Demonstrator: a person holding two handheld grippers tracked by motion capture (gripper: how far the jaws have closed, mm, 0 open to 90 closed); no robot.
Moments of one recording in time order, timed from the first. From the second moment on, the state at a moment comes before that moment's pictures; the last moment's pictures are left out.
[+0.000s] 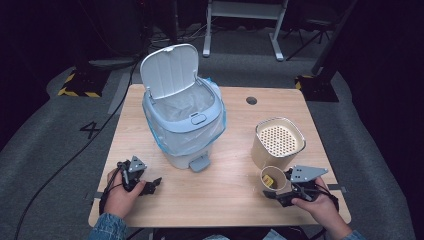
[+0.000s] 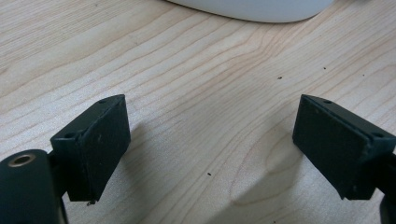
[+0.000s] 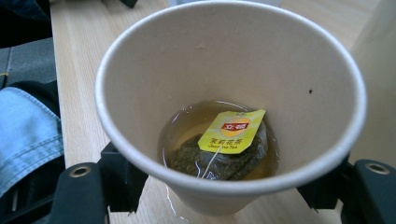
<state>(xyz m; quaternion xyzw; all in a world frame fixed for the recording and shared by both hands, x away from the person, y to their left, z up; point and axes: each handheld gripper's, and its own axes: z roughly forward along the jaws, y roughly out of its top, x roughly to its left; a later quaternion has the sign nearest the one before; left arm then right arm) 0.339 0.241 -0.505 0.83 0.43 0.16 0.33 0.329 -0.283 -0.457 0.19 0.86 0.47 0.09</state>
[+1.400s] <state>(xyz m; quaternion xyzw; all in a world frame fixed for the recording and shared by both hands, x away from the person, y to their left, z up) 0.338 0.241 -0.505 0.82 0.43 0.17 0.33 0.413 -0.310 -0.302 0.17 0.84 0.47 0.19</state>
